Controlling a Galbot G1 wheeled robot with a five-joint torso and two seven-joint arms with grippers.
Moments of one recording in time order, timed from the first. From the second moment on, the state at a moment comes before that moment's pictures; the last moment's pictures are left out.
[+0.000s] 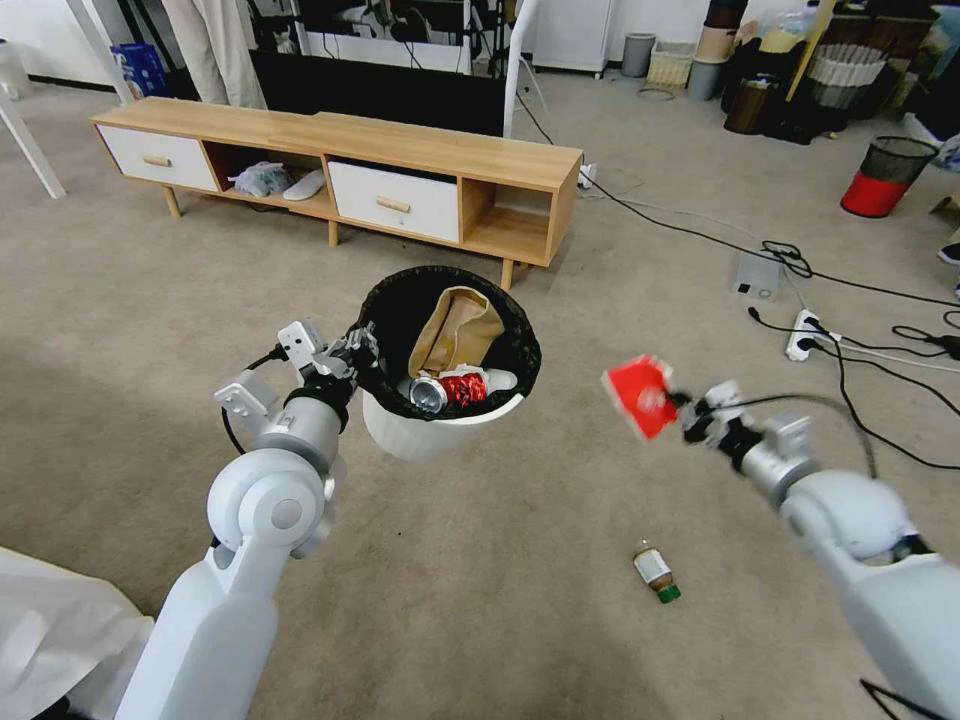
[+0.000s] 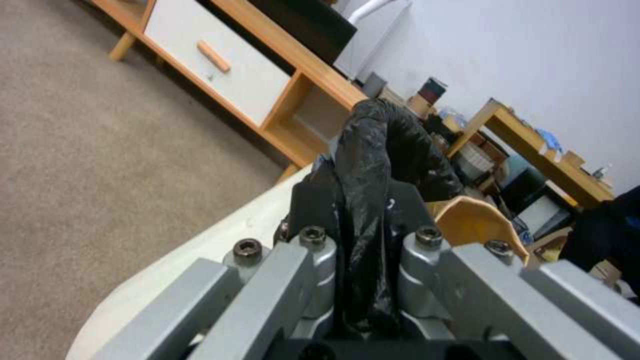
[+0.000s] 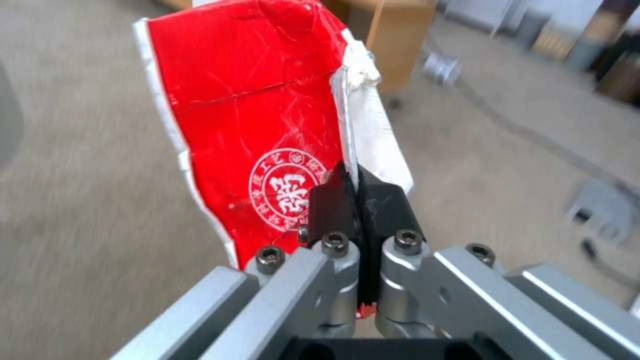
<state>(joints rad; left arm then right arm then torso) 0.99 -1.23 -0.35 -2.12 -1.01 0.32 -0.48 -1.11 0.84 0.53 1.83 0.48 -0.30 -0.18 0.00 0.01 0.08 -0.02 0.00</state>
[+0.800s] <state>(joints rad) 0.97 -1.20 -0.23 -2.09 -1.03 0.36 -0.48 -1.05 0.68 0.66 2.18 0.71 -0.16 -0.25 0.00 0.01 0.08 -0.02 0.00</state>
